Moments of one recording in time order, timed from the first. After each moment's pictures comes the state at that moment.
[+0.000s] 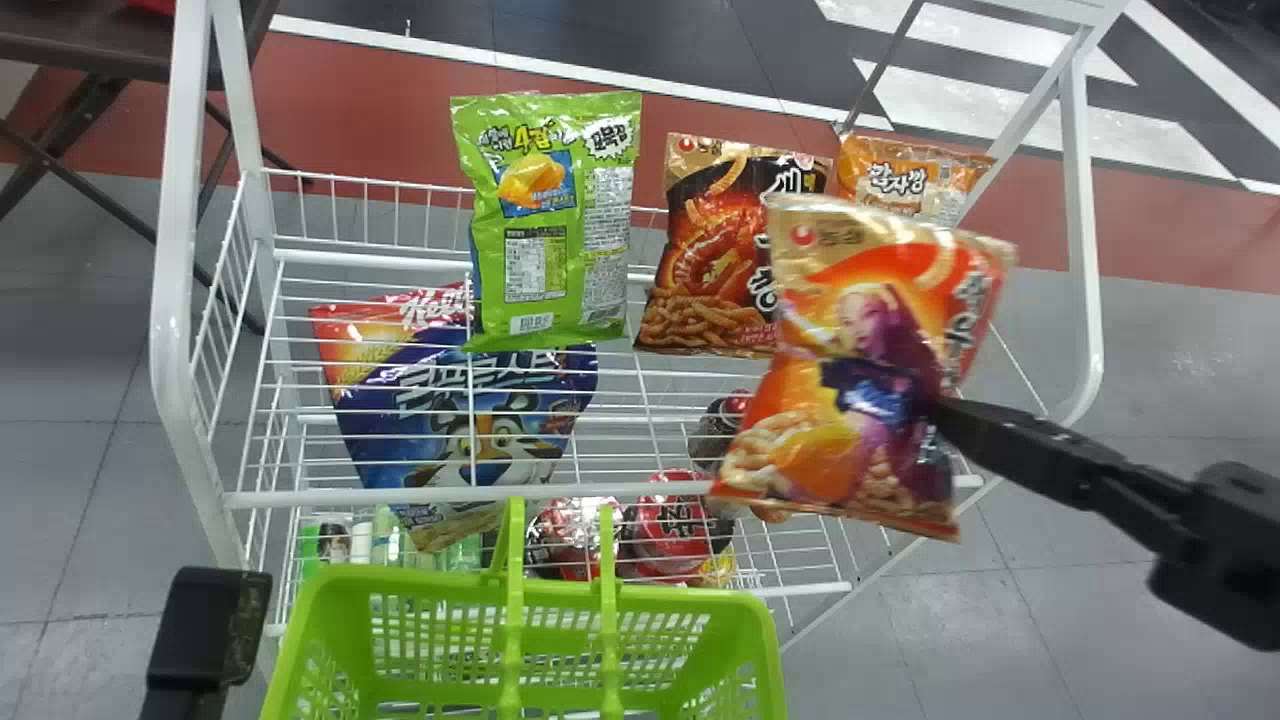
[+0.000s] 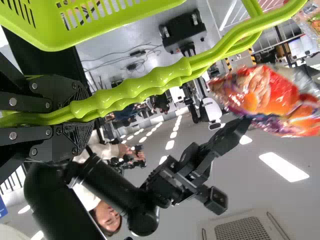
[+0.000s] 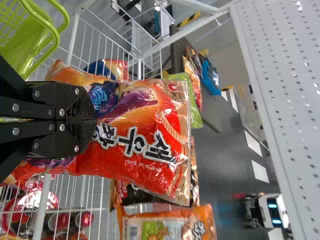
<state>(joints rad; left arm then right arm) 0.47 0.02 -0.12 -2.31 0.41 1.47 -1.18 0.41 -0.20 -1.22 -2.82 -1.10 1.57 0.52</state>
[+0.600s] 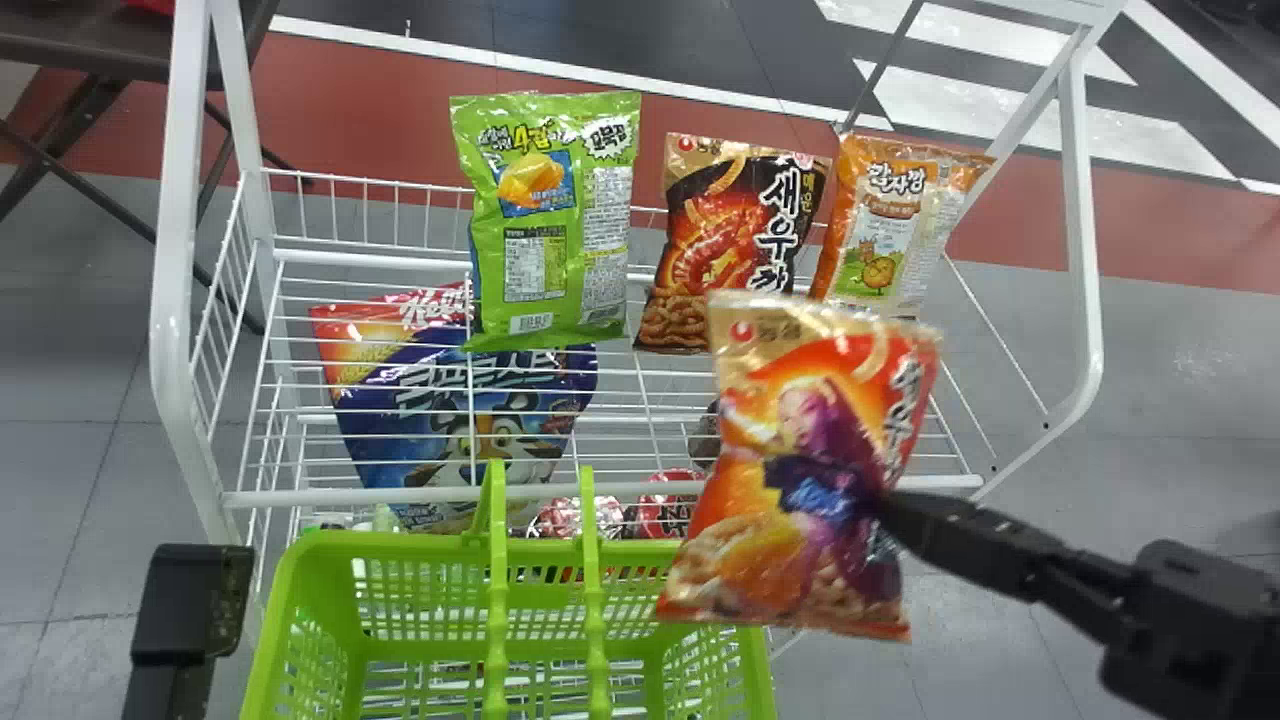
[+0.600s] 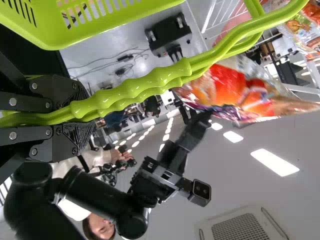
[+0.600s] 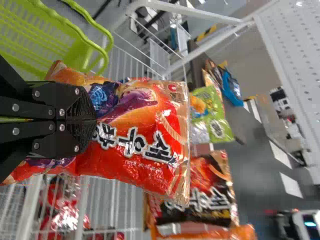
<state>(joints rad) 0.47 0.00 -0.10 -2.30 0.40 1.41 -1.18 0.56 -0.18 -1.06 -2.82 -1.09 1.57 0.50</state>
